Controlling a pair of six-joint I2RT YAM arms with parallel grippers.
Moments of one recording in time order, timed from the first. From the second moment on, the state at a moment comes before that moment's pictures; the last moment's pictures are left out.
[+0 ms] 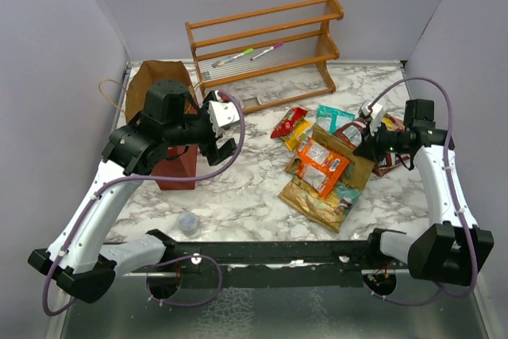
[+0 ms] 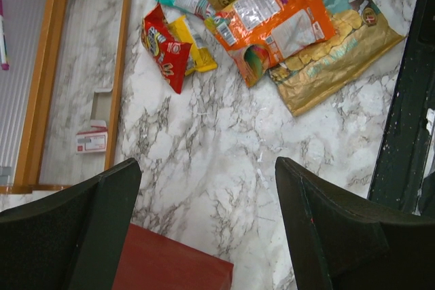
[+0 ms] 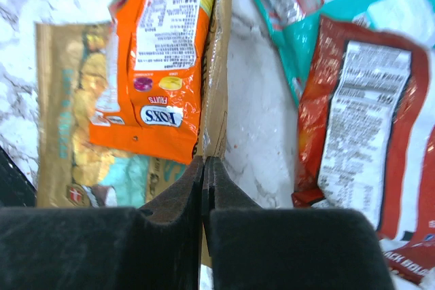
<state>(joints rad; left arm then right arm) -0.54 1.09 1.44 -0.89 0.54 0.53 -0.17 1.19 1.01 -0.90 -0.74 -0.82</state>
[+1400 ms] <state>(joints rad) -0.68 1.55 1.65 -0.69 0.80 0.72 0.23 1.11 1.23 -0.88 -0.93 -0.80</state>
